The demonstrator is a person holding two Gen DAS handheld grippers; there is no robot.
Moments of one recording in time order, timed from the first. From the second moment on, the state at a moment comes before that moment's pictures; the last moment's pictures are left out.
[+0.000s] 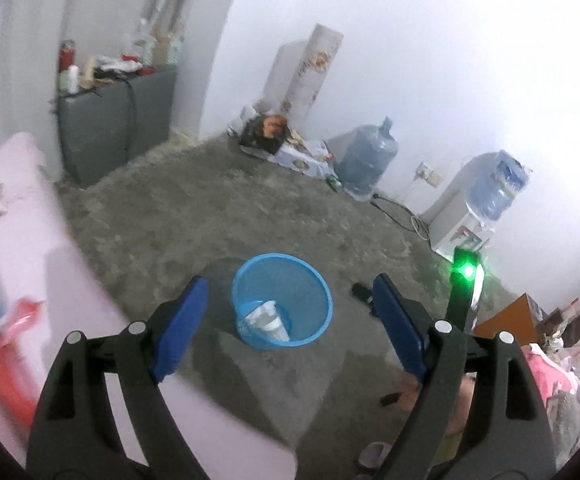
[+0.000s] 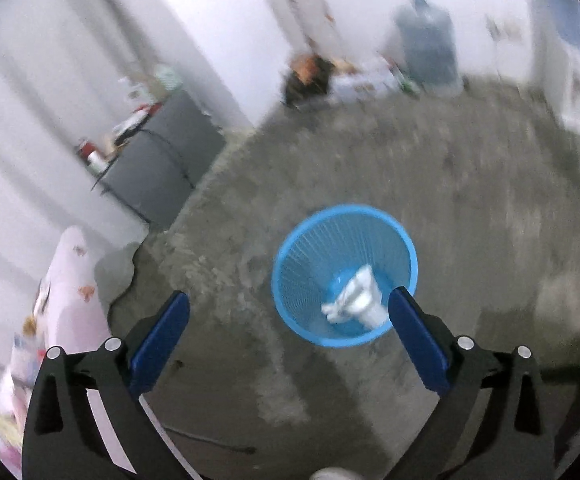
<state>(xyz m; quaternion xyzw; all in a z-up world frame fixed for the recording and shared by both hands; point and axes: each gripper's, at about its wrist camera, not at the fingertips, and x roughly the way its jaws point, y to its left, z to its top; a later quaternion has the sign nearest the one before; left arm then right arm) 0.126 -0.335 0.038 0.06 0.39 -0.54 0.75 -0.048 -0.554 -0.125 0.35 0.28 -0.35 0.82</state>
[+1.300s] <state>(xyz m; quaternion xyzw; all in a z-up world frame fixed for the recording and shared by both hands) 0.139 0.030 0.053 0.06 0.24 -0.32 0.91 0.143 -0.315 -0.082 0.37 0.40 0.16 0.82</state>
